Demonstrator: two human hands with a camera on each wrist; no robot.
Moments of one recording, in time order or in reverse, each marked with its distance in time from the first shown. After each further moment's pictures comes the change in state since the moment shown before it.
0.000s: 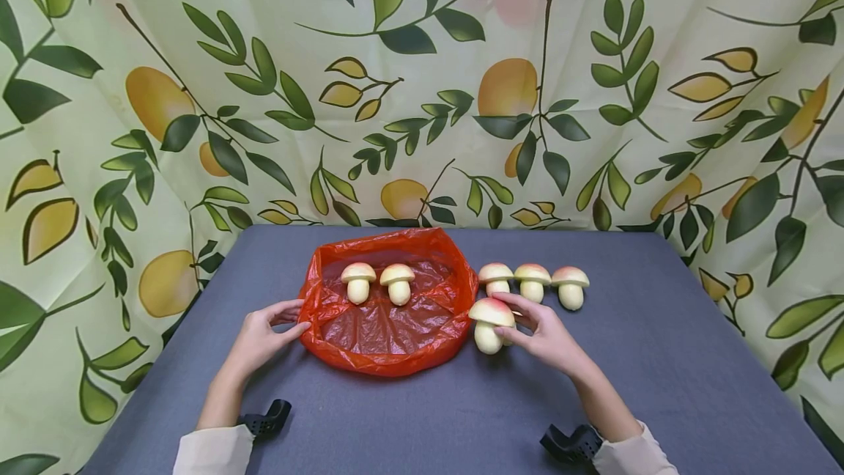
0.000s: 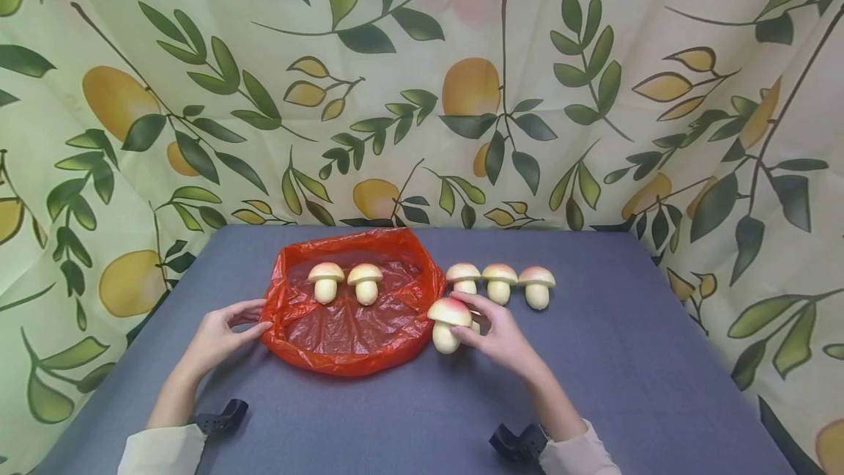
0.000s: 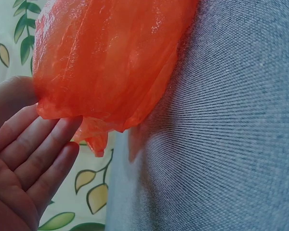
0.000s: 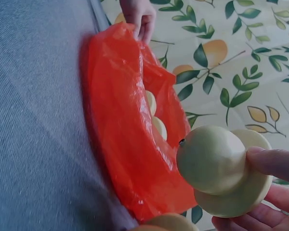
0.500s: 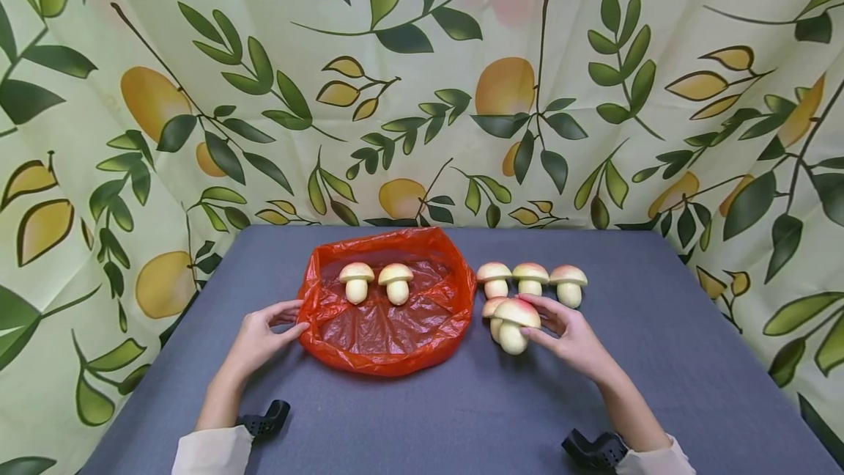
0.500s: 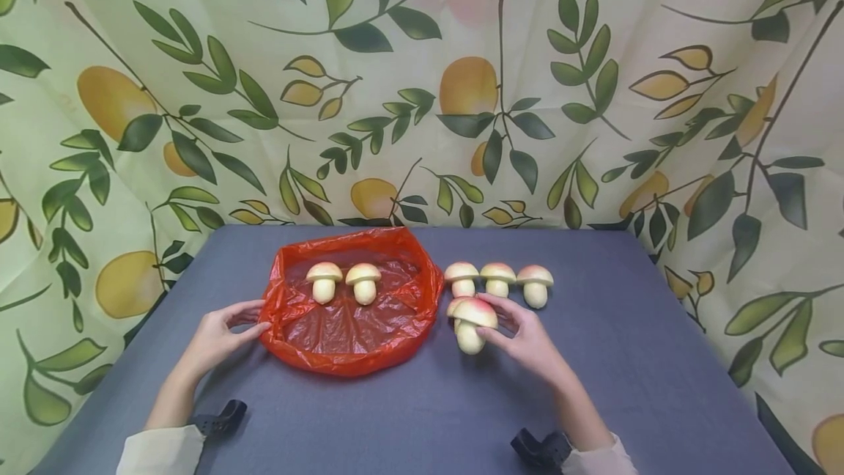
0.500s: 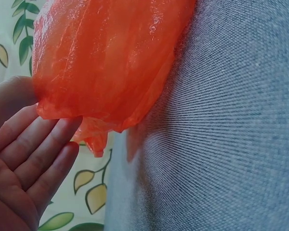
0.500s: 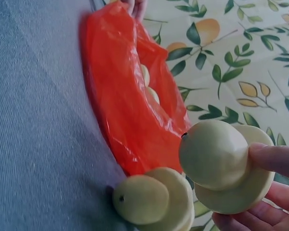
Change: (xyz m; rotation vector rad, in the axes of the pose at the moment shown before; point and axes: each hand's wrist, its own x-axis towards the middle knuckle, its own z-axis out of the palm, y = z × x) left_hand 0.000 0.000 0.000 0.004 -0.011 -0.014; right_hand -0.023 0.006 -0.025 -0.025 0.064 0.065
